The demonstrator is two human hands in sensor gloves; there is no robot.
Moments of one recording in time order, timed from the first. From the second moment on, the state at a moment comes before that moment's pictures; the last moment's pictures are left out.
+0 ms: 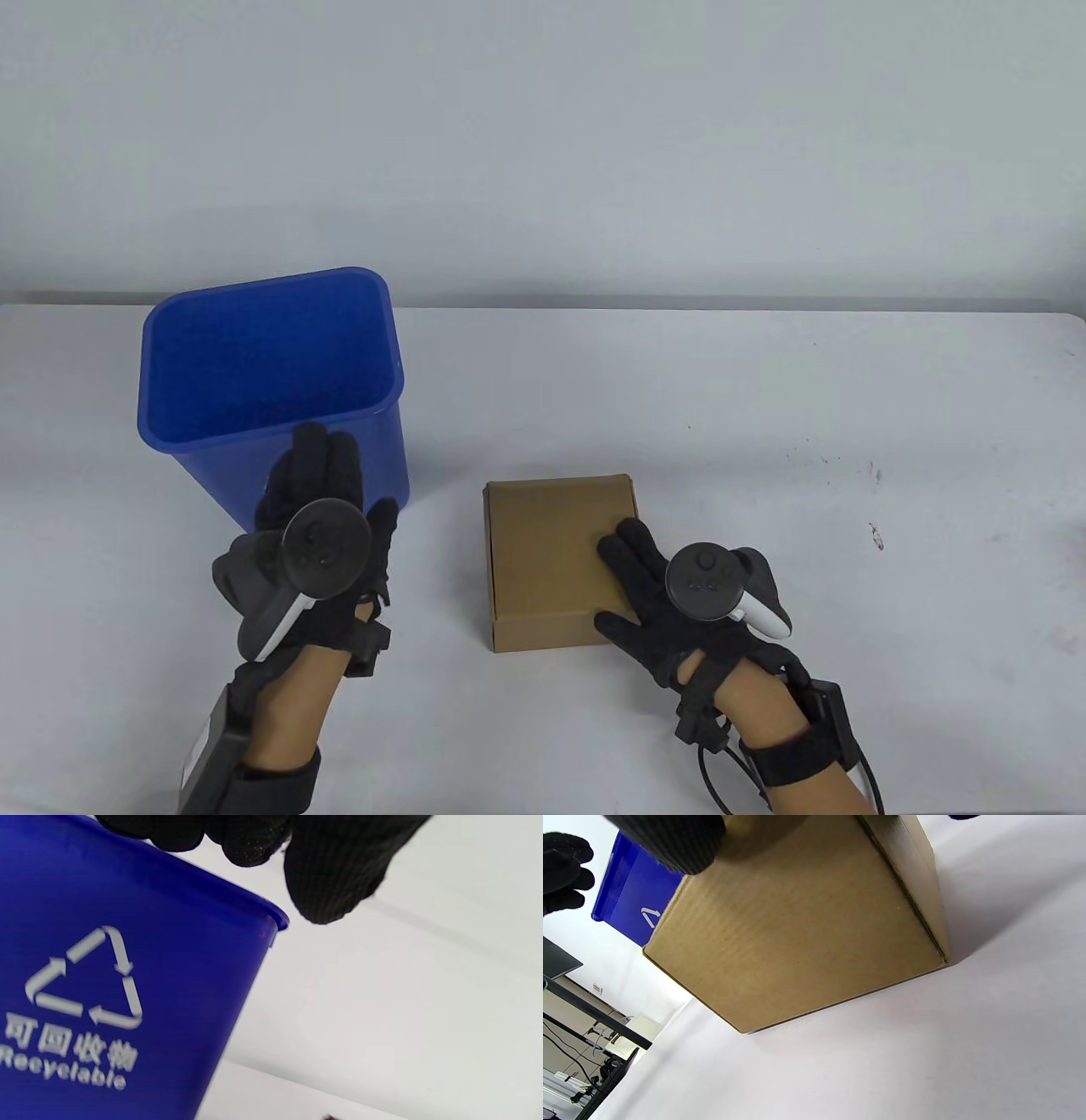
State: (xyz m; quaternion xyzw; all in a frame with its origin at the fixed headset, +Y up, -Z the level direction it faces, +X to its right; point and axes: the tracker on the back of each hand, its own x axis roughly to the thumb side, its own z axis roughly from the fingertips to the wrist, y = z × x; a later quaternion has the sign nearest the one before) left_hand -0.205 -0.593 -0.253 0.14 0.01 0.17 0.97; right_hand 0.138 -0.738 -0.291 0.26 0.19 0.89 0.33
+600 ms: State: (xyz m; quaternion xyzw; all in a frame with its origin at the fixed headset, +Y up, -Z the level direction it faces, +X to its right) left_hand -0.165 -0.687 -0.228 0.07 -0.09 0.31 0.94; right_hand 0.134 -0.738 -0.289 0.26 0.18 0.89 0.32
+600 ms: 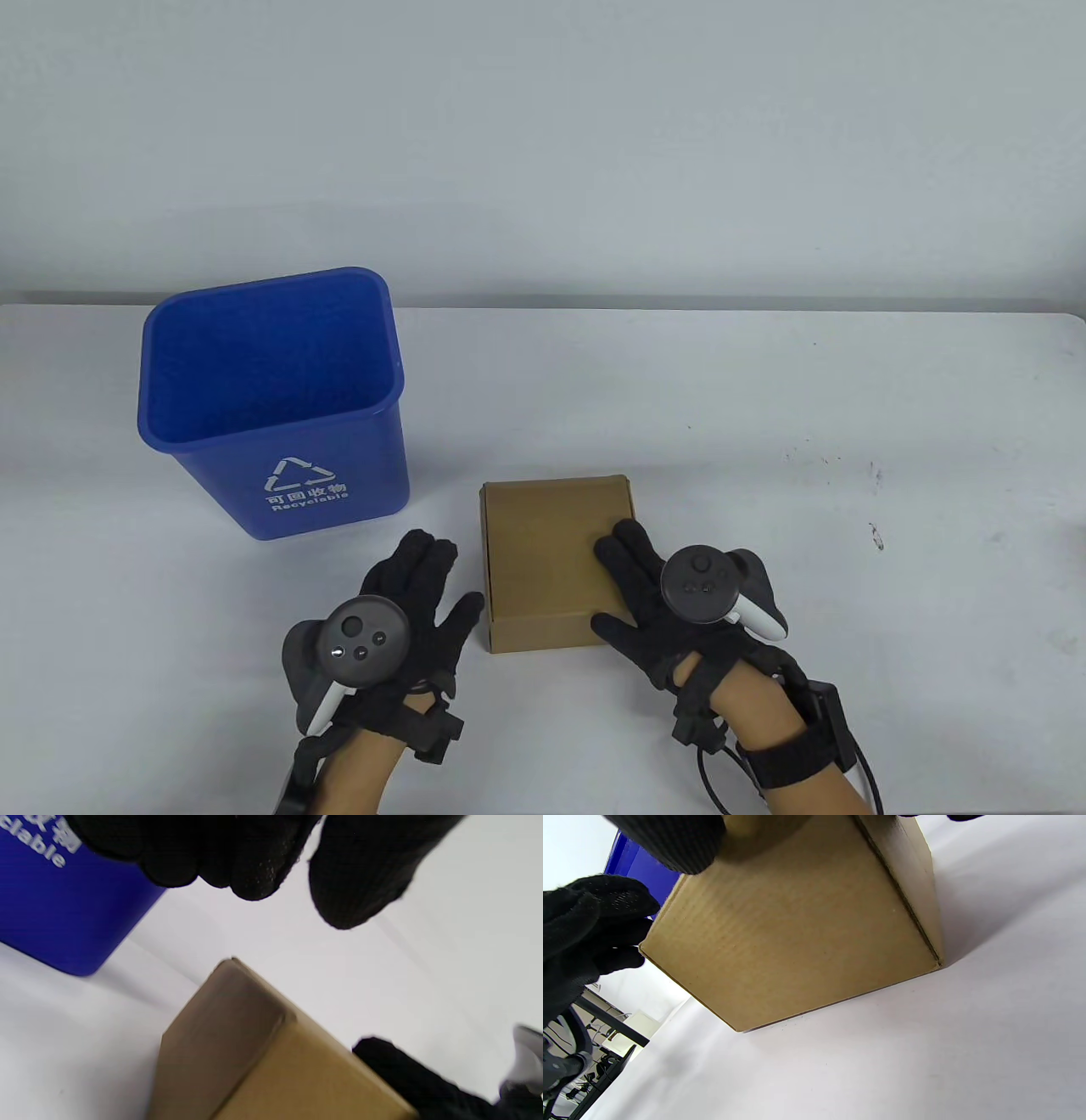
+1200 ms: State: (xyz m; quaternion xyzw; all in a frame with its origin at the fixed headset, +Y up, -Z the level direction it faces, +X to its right) left_hand -0.144 -0.705 -0.234 0.04 -0.17 0.21 0.96; right_hand 0.129 -0.733 -0.283 0.28 0.17 0.89 0.31
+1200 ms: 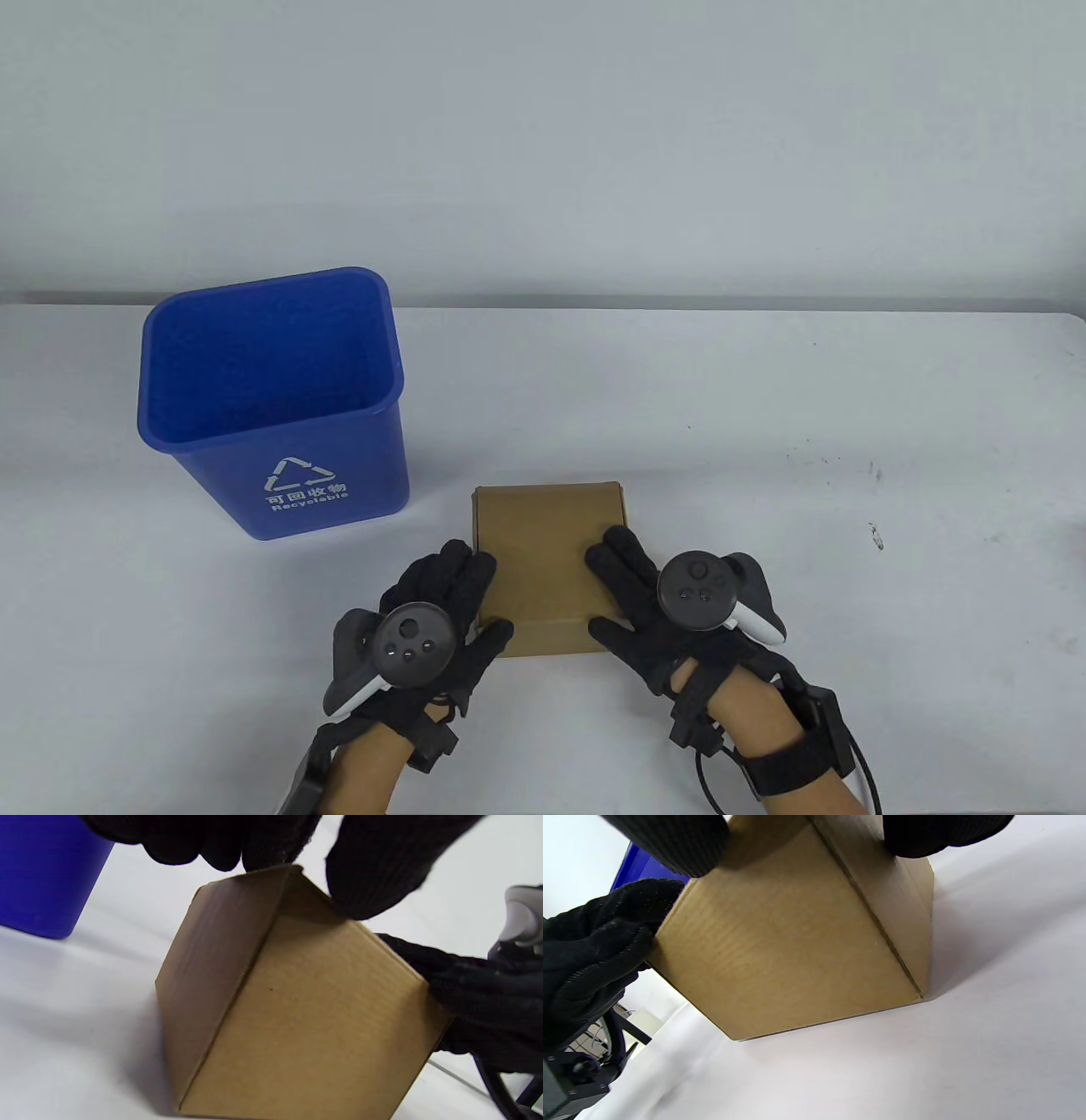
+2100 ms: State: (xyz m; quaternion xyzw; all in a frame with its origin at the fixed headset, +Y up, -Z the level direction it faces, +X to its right) left_hand -0.139 -0.702 -0.232 0.04 -0.17 0.19 0.97; right_hand 0.101 -0.714 -0.251 0.32 0.19 0.90 0.25
